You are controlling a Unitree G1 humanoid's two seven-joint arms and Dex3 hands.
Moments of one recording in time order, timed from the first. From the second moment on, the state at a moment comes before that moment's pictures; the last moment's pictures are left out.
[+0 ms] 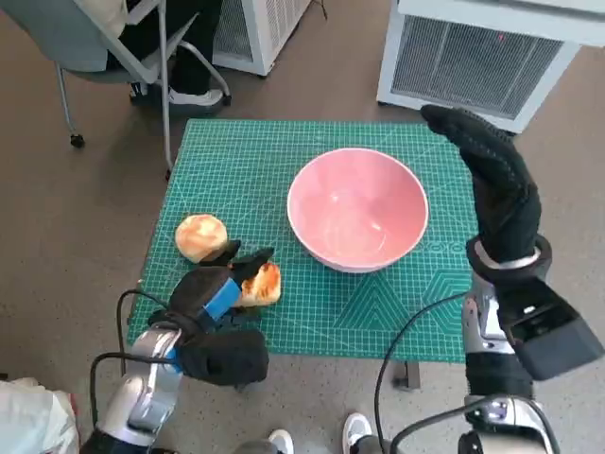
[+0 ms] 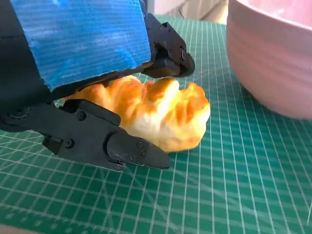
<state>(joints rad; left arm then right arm) -0.16 0.42 -0.27 0.01 0.70 0.12 -0.19 -0.65 -0.18 -0.13 0.51 0.20 -0.93 0.38</state>
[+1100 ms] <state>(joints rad) -0.28 0.41 -0.17 -0.23 0.62 0.03 -0.15 -0.62 -0.17 -0.12 0.47 0.20 -0.91 0.37</state>
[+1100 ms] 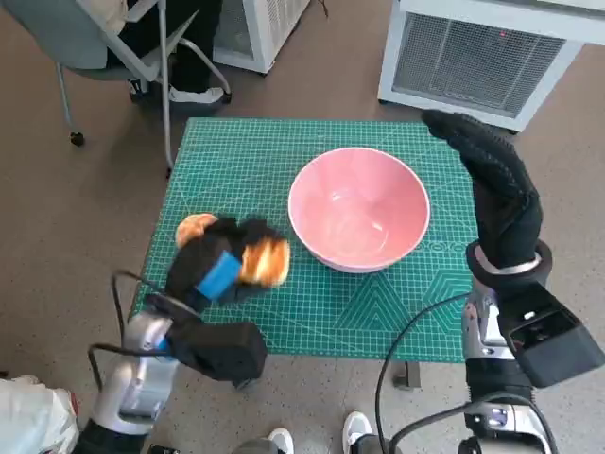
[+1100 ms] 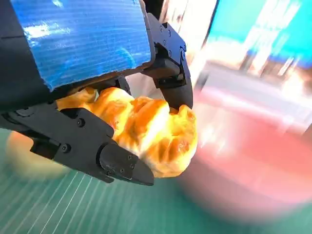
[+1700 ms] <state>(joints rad) -0.68 0.29 -0.25 -0.05 0.64 -0.09 -0.07 -0.62 -0.18 -0.12 0.46 0.22 -0.91 0.37</state>
